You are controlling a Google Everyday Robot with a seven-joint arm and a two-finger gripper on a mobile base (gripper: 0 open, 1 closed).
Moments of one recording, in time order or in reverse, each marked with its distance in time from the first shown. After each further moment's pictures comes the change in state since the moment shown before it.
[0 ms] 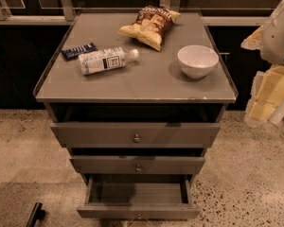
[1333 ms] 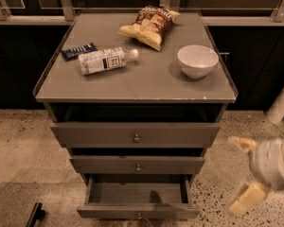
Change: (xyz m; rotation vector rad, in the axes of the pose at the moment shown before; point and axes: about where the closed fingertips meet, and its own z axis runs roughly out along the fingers) arm 0.072 0.116 0.189 -0.119 -0.401 0.154
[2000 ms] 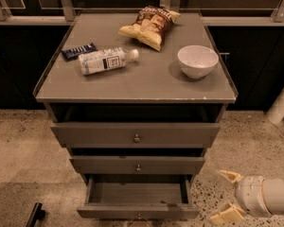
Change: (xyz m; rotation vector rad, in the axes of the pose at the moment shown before) arm 0.090 0.012 0.109 0.005 -0.132 0.162
